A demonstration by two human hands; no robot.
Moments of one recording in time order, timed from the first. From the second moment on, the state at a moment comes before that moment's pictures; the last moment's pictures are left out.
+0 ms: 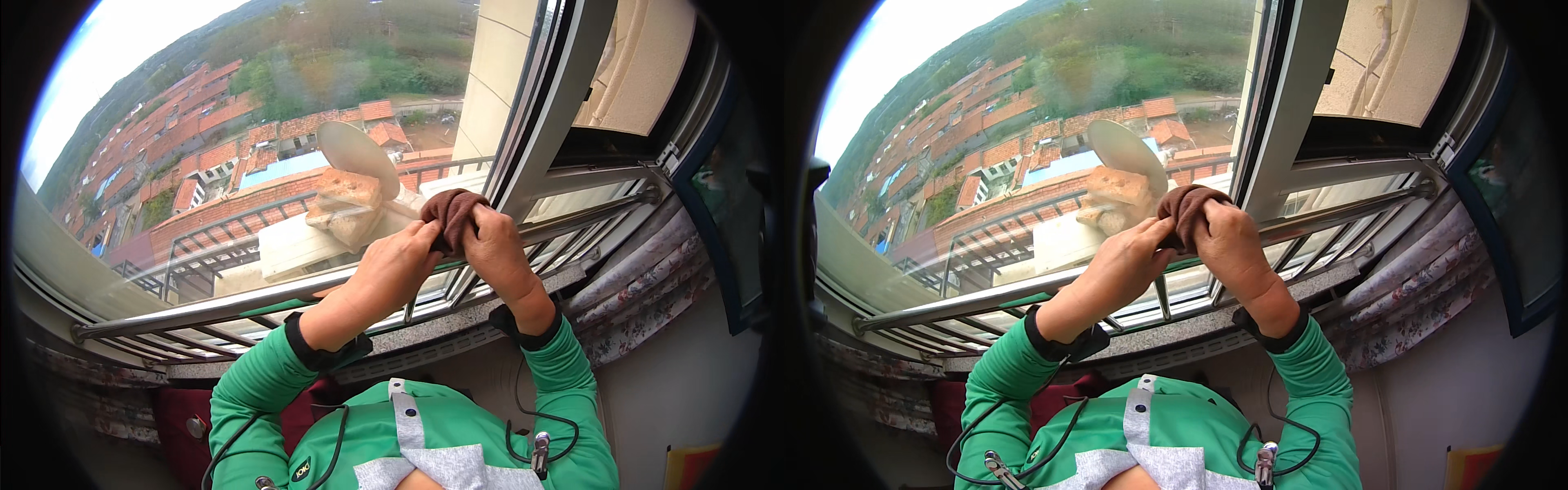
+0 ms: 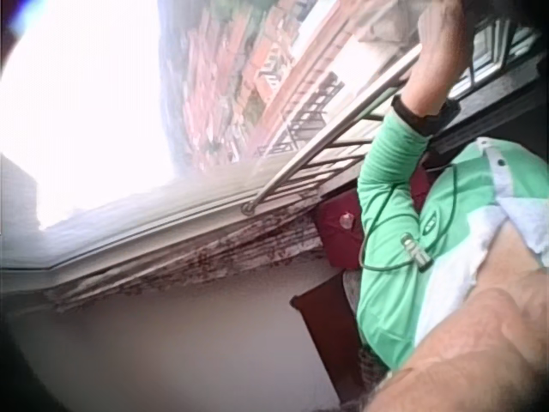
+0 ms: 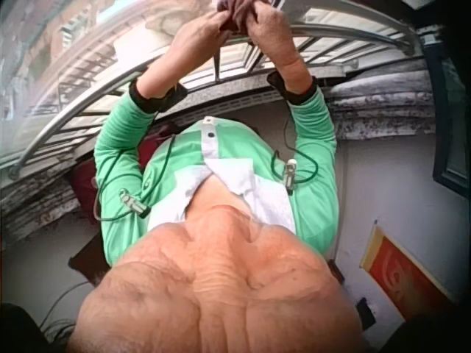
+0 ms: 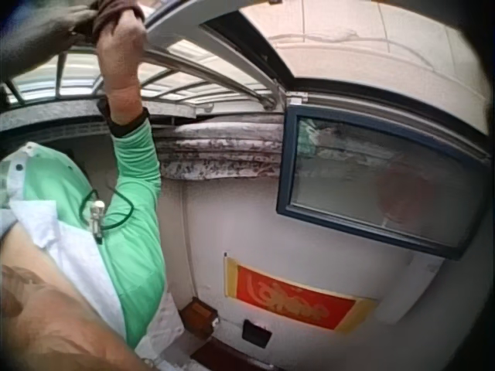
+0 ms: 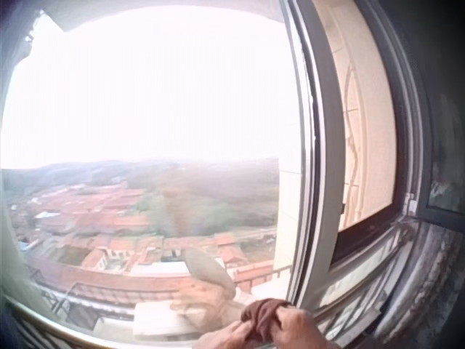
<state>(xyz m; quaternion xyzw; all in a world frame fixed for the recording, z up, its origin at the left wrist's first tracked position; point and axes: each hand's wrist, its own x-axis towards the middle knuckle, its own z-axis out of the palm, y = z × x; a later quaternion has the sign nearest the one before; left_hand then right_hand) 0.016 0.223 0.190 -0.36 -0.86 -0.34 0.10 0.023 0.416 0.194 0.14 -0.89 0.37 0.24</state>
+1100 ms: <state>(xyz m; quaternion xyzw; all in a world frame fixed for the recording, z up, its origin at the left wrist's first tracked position) 0.063 0.060 0.184 -0.09 -0.94 -0.13 0.32 0.015 0.228 0.185 0.37 -0.83 0.42 0.04</state>
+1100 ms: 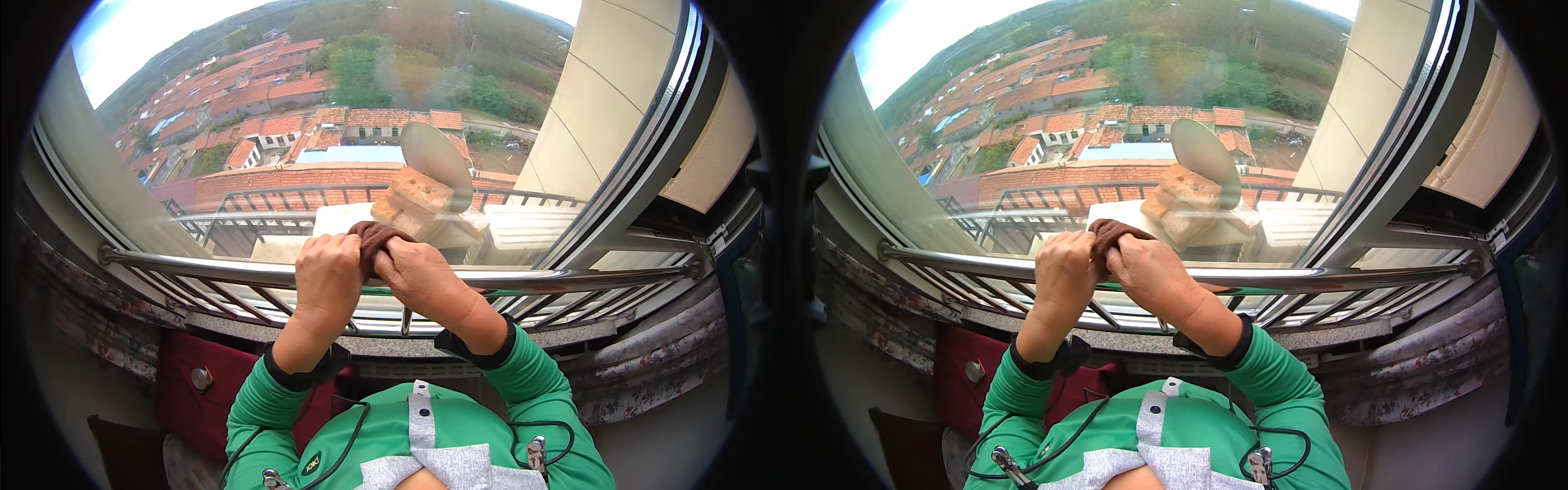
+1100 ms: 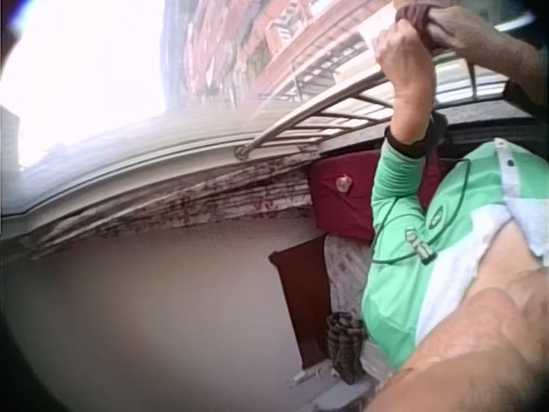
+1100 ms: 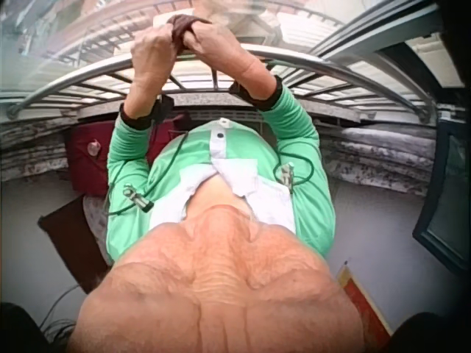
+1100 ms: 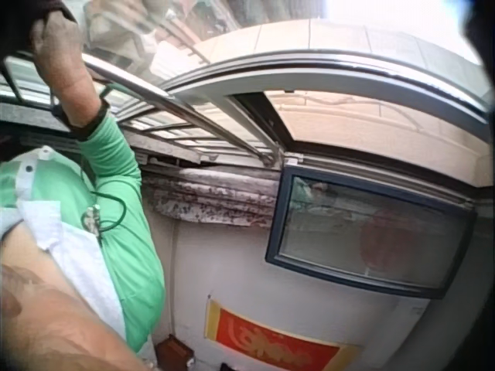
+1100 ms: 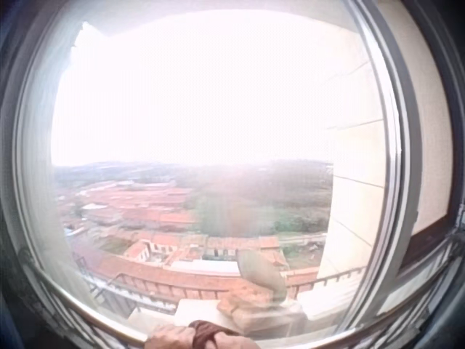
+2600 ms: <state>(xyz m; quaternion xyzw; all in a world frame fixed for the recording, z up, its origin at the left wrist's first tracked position) 0.067 0.032 0.175 0.09 -0.86 -0.20 0.46 0.029 0.291 0.213 0.32 -0.80 0.51 -0.01</state>
